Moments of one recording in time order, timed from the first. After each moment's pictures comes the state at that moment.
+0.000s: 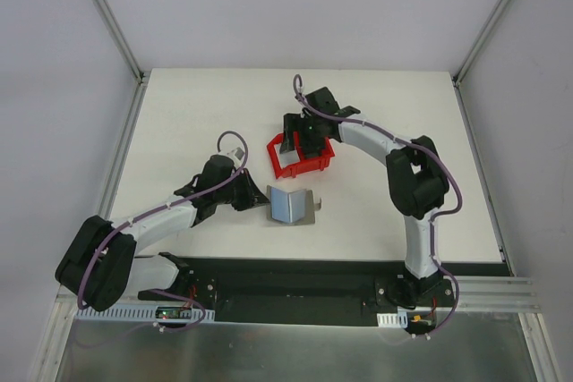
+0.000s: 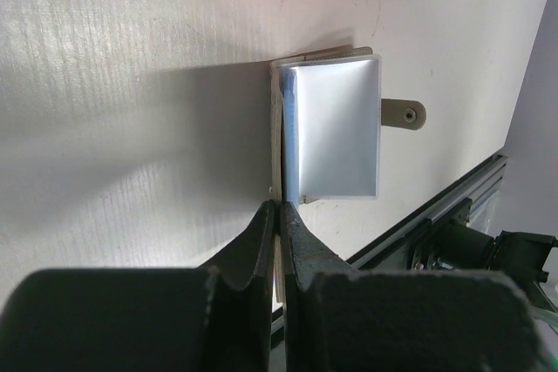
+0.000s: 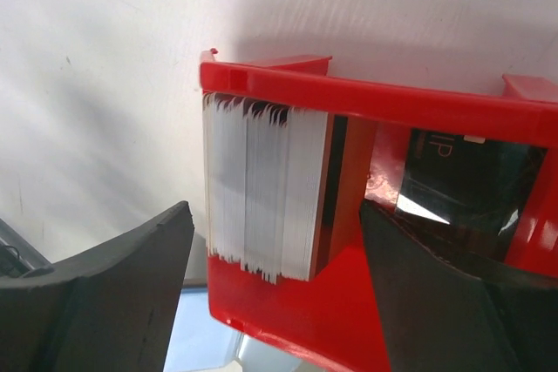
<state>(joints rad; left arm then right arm) -0.53 1.22 0.49 0.01 0.34 -0.89 0.58 2.04 1.58 -0.46 -0.30 0.41</state>
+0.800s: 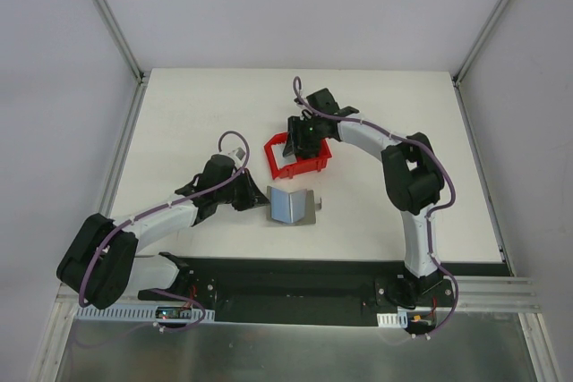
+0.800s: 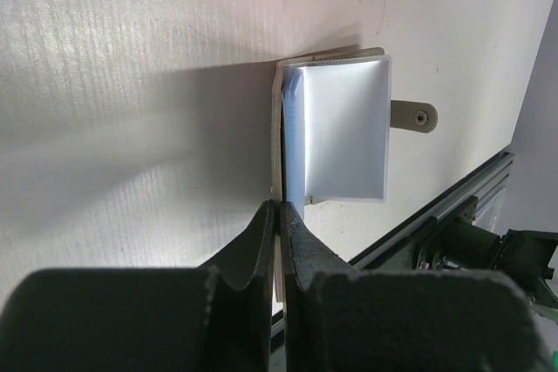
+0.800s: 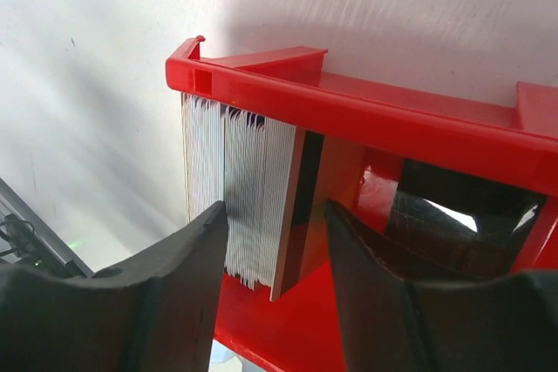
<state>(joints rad) -0.53 1.24 0.49 0.01 0.34 -0.87 0.56 2.11 1.61 -0.46 -0.41 0.39</state>
